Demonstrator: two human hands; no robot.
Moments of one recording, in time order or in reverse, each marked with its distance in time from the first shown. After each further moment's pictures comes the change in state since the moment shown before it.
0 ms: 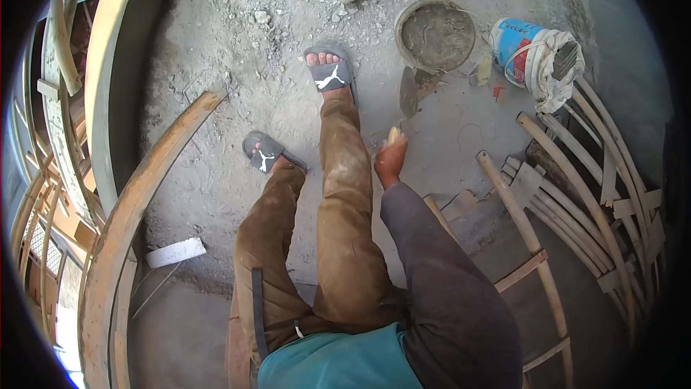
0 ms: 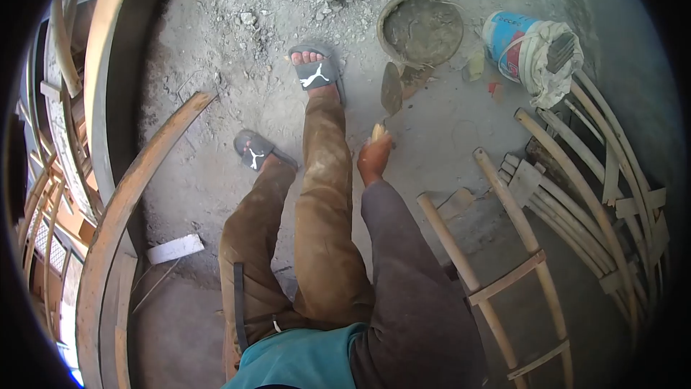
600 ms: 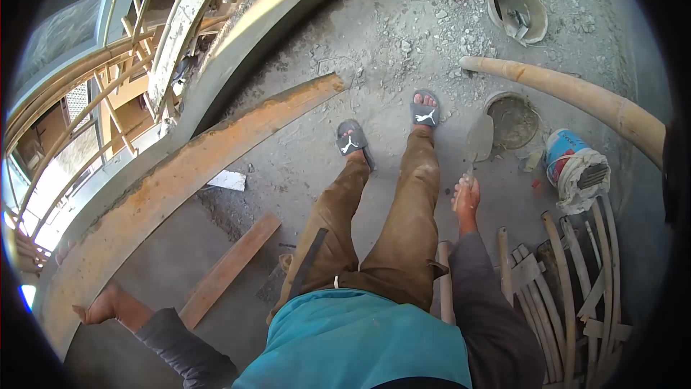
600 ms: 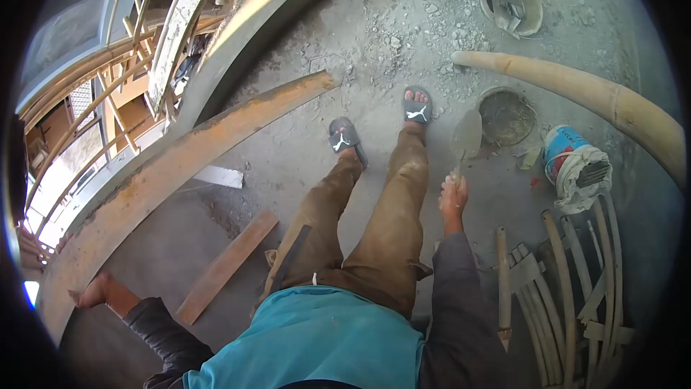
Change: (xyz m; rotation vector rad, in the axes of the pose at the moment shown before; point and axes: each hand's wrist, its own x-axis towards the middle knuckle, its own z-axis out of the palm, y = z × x) left_hand 0.094 0.050 -0.117 -0.159 0.261 -0.070; right_hand 0.049 -0.096 -0.197 0.648 -0.669 0.453
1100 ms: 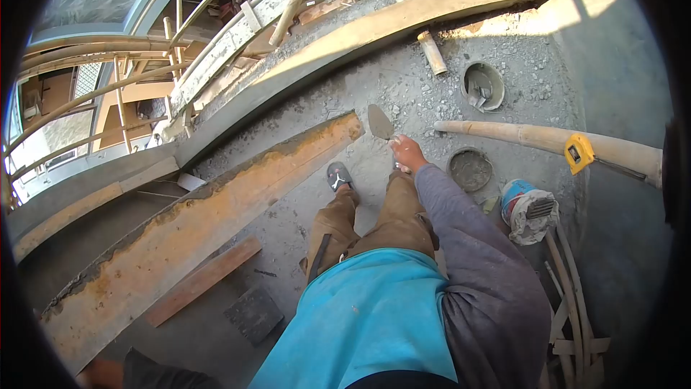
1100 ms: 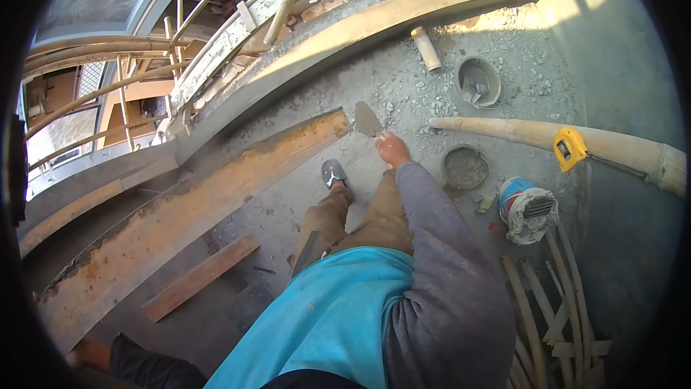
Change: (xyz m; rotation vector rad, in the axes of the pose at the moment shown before) left_hand 0.069 0.298 -0.114 0.012 -0.455 0.244; right_hand -0.056 -0.235 0.146 -0.841 -0.439 -0.565
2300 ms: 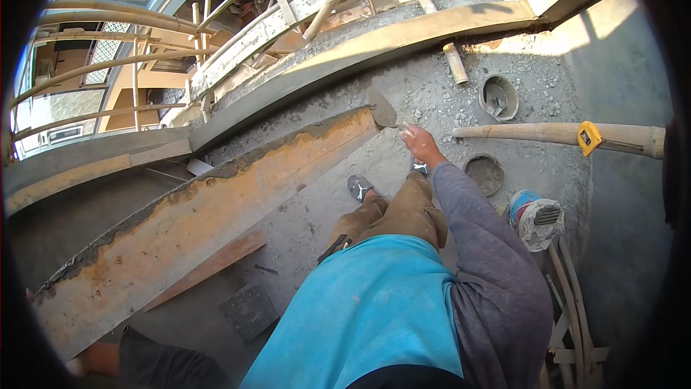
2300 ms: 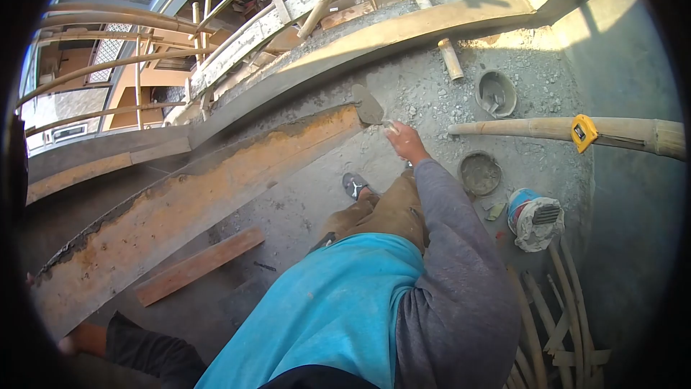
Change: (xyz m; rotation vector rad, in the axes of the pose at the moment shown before) left_hand -0.023 0.015 -0.010 0.080 0.512 0.094; right_hand -0.077 -0.085 0.012 0.140 0.003 -0.276
